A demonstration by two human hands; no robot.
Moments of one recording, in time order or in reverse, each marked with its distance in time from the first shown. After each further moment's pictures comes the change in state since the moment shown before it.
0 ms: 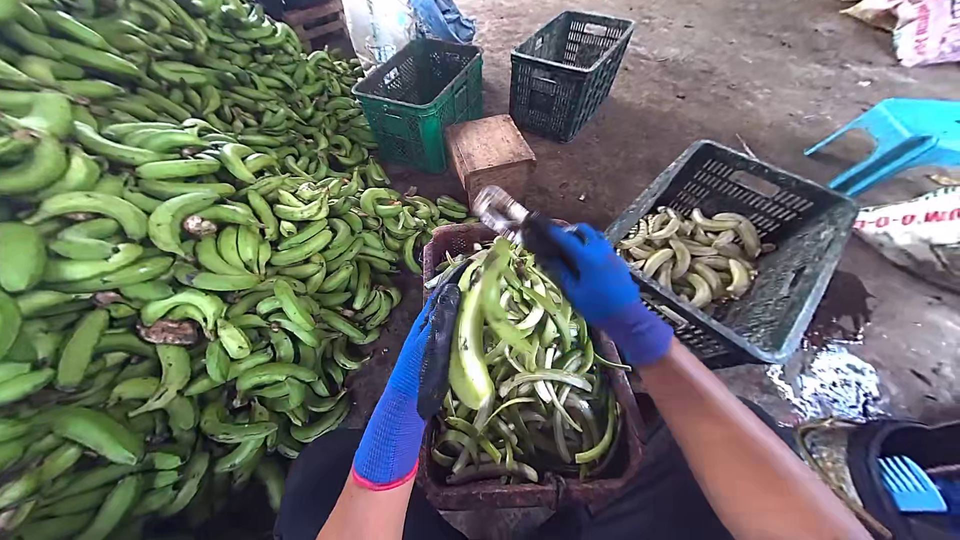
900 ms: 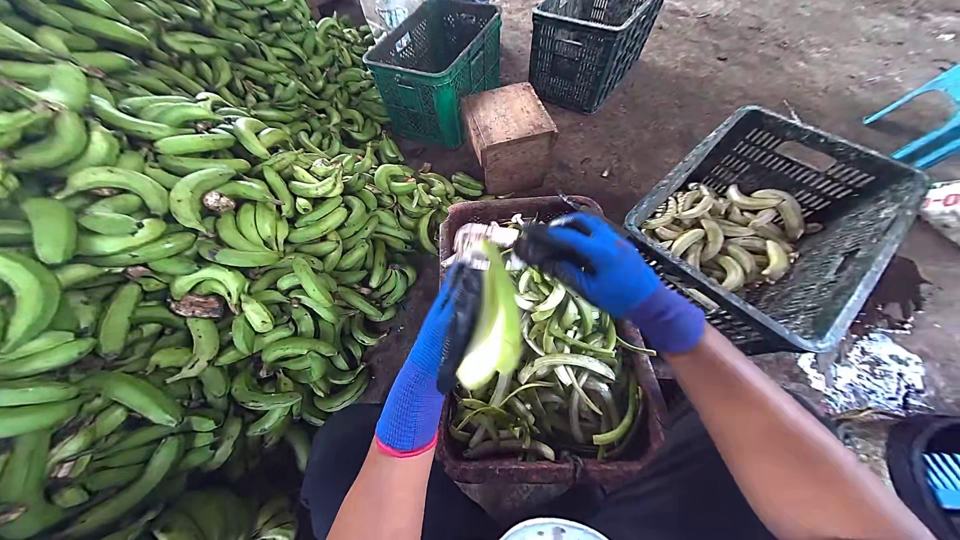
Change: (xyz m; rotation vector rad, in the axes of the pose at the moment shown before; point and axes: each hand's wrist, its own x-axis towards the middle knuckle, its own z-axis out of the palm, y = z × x) left_hand -0.001 -0.001 -0.006 0.121 -0.003 0.006; right_hand 0.004 0.002 0.017 0.205 -0.108 -0.225
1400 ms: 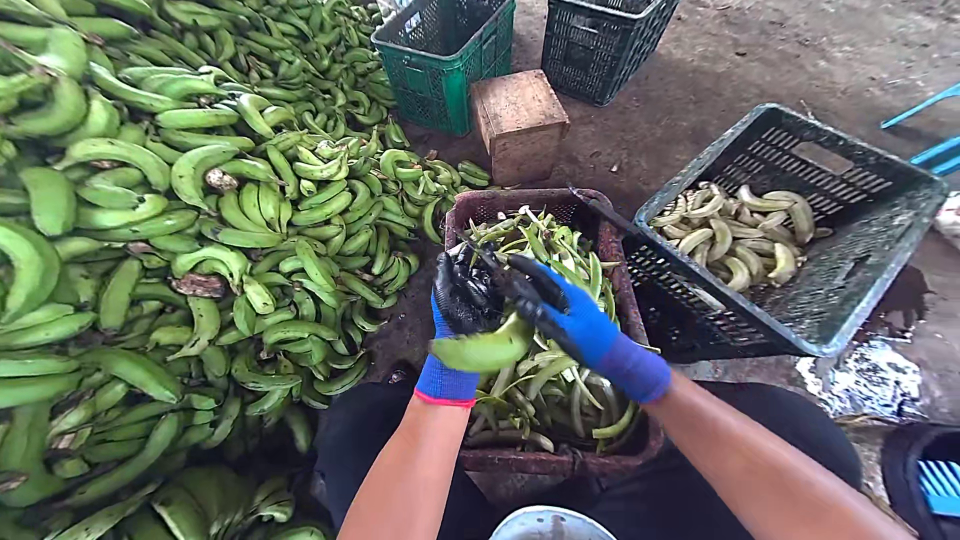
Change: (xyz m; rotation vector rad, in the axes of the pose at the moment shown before) left_hand 0.032 -0.054 0.012 -0.897 0.130 0.018; right_hand -0.028 -0.047 0.050 0.547 -0.177 0.425
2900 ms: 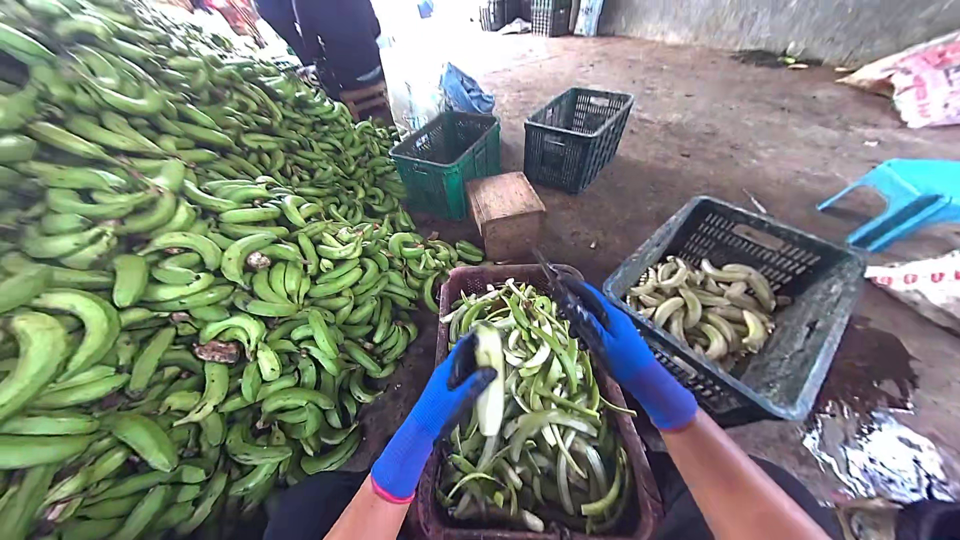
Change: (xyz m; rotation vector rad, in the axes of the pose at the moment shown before) left_hand -0.044 0.030 0.013 1.063 -0.345 0.097; right_hand -0.014 -0.002 -0.085 -0.110 0.311 -0.073
